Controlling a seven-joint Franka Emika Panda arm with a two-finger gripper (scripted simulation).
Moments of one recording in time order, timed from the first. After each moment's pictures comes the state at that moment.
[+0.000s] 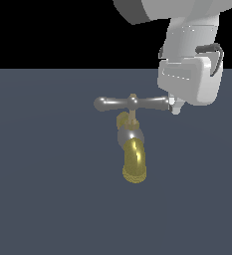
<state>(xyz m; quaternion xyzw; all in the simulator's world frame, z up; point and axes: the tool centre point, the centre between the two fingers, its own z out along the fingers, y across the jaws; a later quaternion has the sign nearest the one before) -0.093 -0.147 0.198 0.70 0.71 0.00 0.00</state>
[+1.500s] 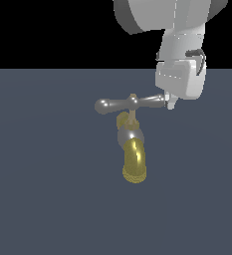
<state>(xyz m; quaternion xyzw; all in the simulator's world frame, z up) -0.042 -0.155 0.195 0.70 0.71 0.00 -0.01</state>
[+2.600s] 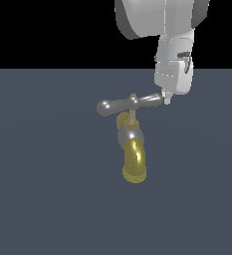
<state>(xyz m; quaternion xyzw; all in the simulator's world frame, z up) 0.008 -0.163 0.195 0.72 0.70 -0.01 0.00</state>
